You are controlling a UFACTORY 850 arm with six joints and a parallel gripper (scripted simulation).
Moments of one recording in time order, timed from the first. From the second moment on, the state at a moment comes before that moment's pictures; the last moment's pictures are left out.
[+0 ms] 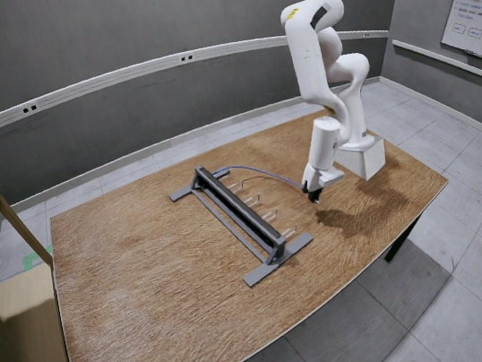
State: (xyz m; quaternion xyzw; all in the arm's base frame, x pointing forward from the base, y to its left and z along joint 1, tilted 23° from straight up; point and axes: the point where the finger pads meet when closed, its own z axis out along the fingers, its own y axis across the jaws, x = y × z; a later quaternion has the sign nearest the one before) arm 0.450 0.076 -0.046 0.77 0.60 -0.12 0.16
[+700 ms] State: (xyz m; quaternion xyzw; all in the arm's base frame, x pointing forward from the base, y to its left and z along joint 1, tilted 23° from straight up) arm 0.491 0.047 -0.019 0.88 0.44 -0.09 0.17
